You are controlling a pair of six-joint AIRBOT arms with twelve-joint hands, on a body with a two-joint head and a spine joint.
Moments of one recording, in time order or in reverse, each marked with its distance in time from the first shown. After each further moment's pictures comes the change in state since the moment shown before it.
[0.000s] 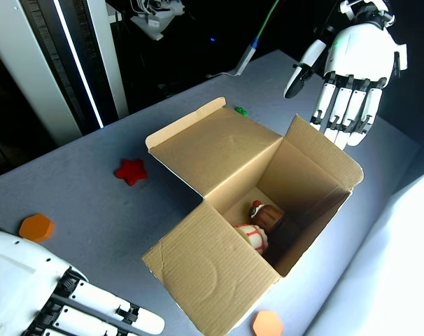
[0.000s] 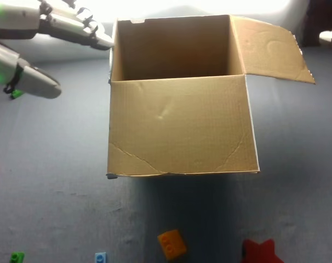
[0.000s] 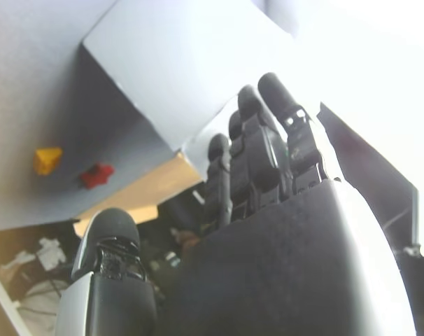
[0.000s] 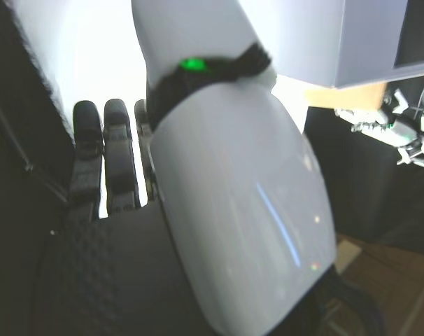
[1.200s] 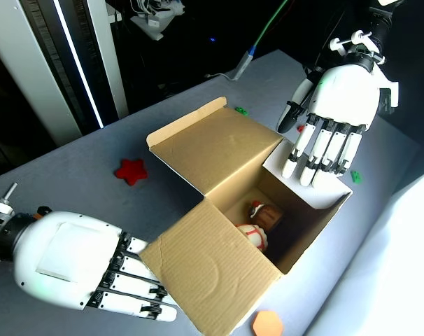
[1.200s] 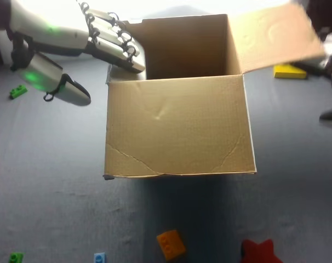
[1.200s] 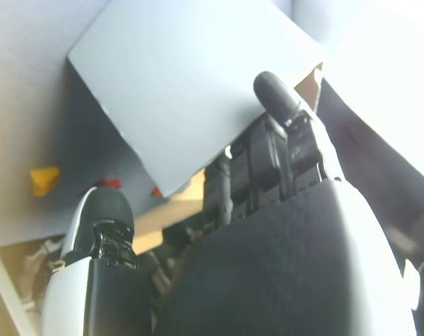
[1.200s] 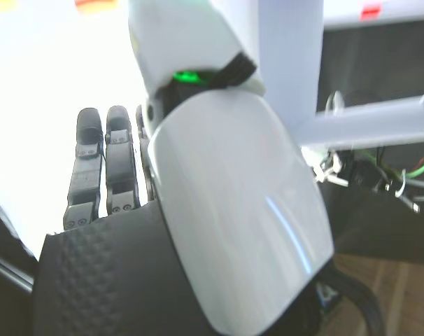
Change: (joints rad) left arm 0.060 -0.191 0.160 0.043 -0.024 0.000; right arm 0.068 -0.078 0.020 -0.185 0.032 0.054
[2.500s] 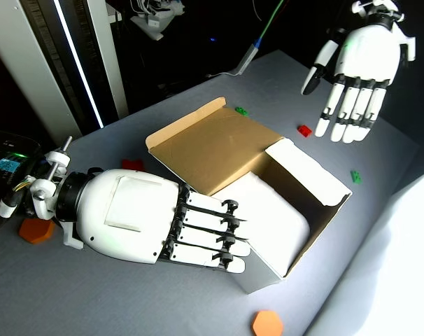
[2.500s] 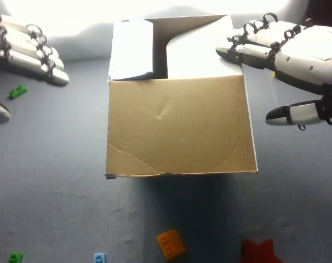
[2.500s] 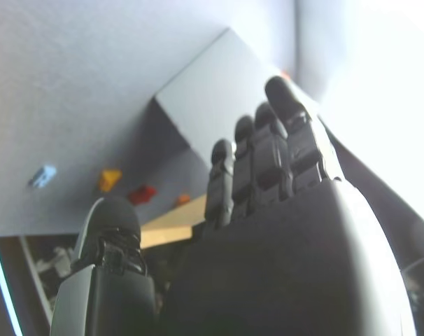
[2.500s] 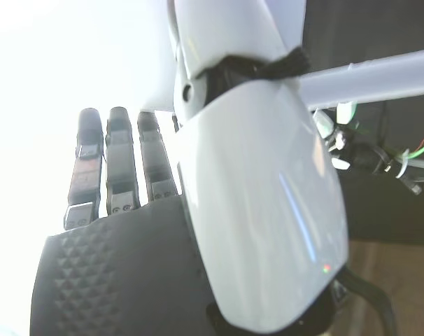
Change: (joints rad) left arm -0.026 0.242 -0.095 0.160 -0.115 -0.084; right arm 0.186 -0.117 -0.008 -0.093 -0.202 -0.053
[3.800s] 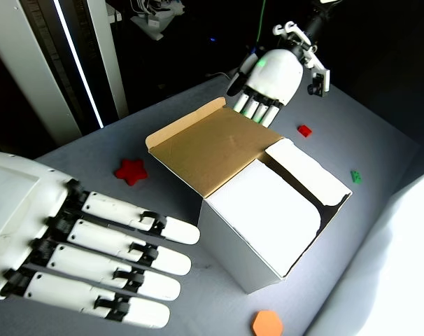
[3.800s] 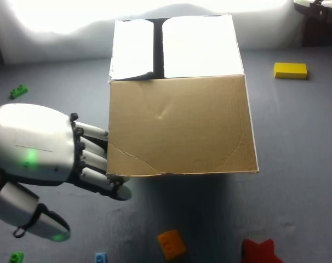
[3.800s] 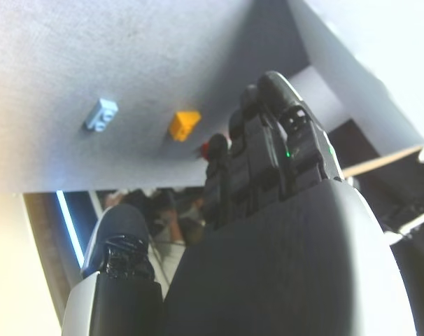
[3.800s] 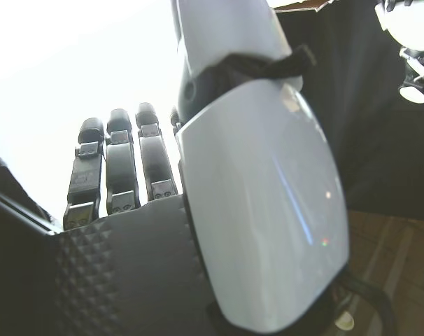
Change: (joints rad) left arm 0.393 0.055 -0.412 -0.371 0.182 0.275; right arm 0.023 0.333 -0.176 0.004 0.034 0.150
